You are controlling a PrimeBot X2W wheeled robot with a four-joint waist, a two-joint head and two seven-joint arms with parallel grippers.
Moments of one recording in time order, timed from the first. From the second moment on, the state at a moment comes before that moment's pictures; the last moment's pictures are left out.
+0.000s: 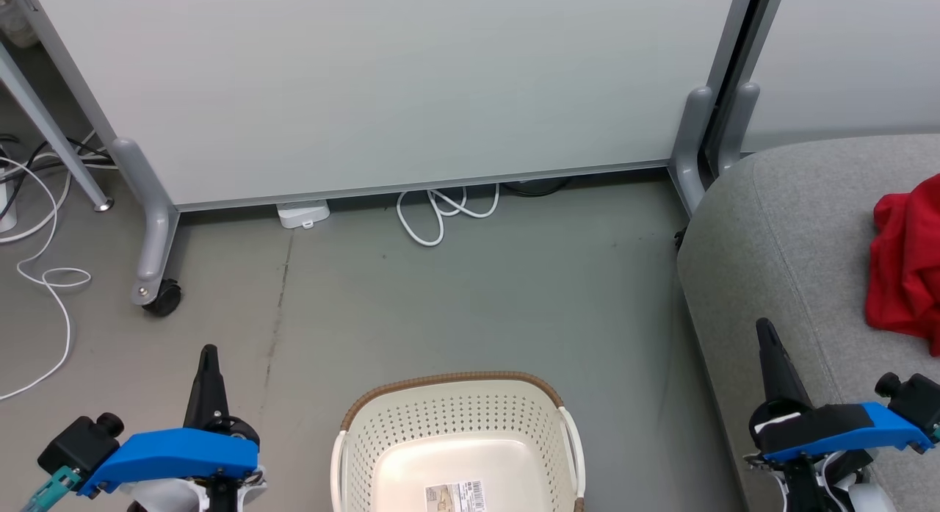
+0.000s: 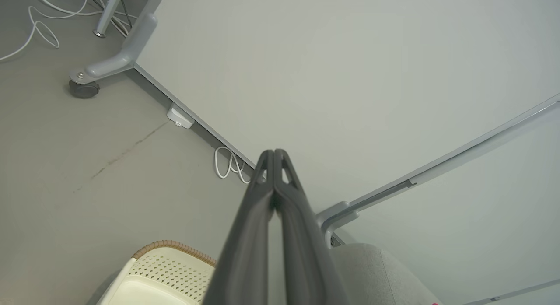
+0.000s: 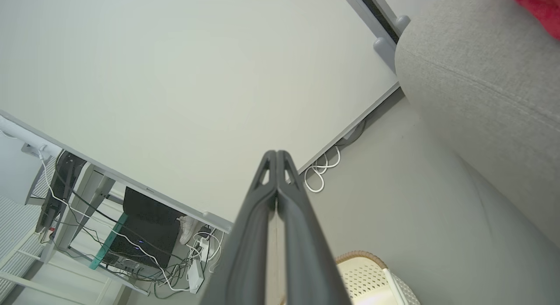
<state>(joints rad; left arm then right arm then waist) -0.08 0.05 0.06 0.29 -0.89 -0.09 -0.06 -0.14 -0.05 -0.06 0.31 0.88 0.13 -0.07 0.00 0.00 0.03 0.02</state>
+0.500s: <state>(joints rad) -0.09 0.05 0.08 0.27 -1.07 -0.09 -0.02 -0.13 -0.05 -0.07 0.30 1.06 0.13 -0.03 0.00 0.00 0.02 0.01</state>
